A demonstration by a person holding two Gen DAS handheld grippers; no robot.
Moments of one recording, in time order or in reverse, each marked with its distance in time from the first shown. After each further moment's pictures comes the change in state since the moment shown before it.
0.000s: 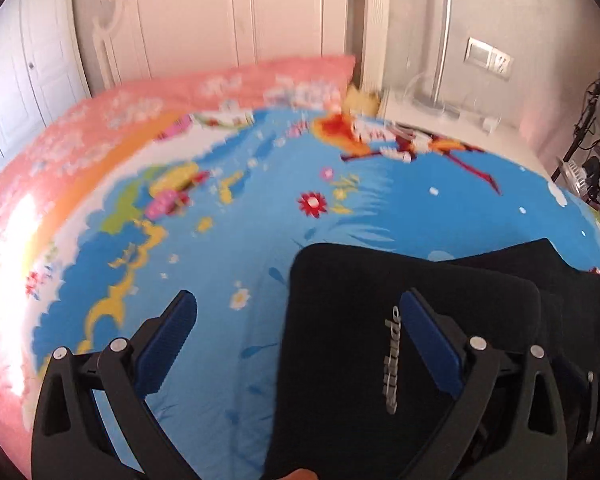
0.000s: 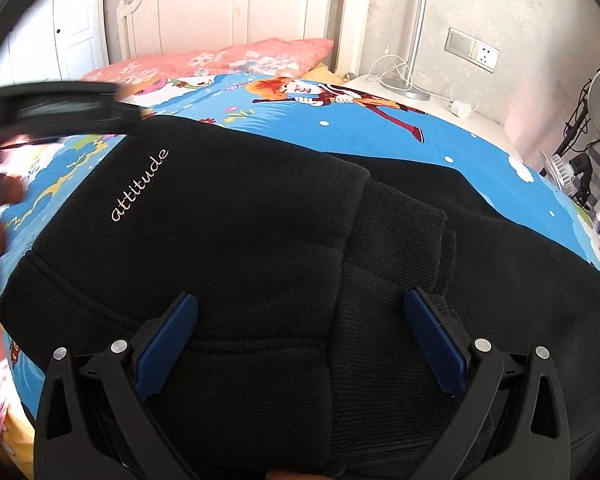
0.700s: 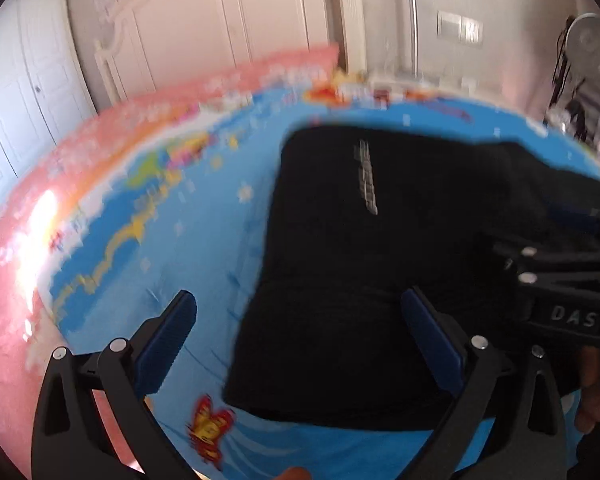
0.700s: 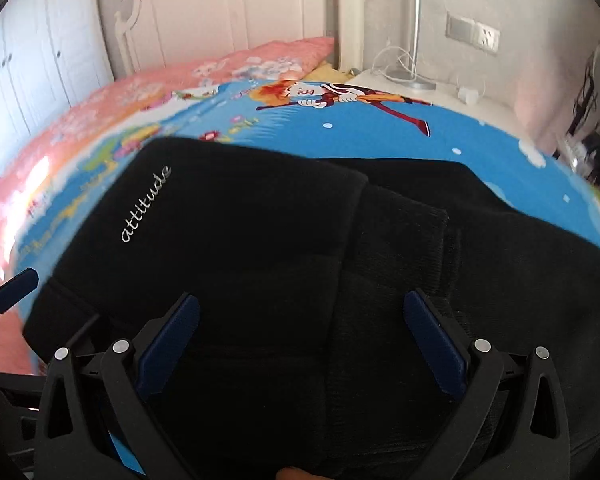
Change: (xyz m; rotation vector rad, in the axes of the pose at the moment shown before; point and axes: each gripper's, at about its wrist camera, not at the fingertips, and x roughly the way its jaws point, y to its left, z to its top) left arm -0.032 -0.005 -0.122 0.095 -0.032 0.048; right arm 0.002 -0.005 0.003 0.036 0.004 0.060
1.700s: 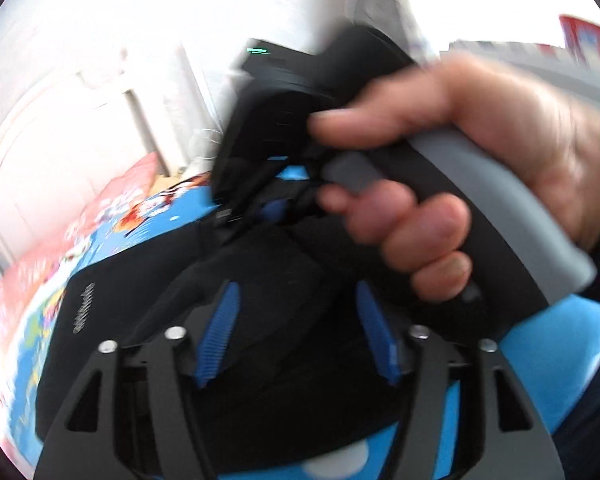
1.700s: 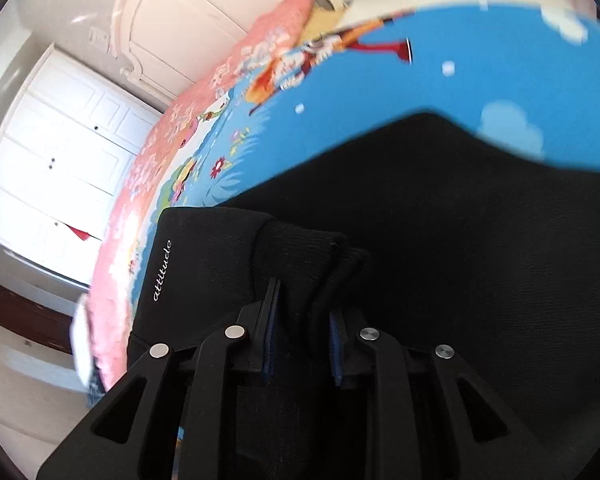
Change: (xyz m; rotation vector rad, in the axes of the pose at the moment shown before) left arm -0.100 -0.176 -0.026 0.424 -0.338 -0.327; right arm 0.024 -0.149 0.045 0.357 0.219 0.515
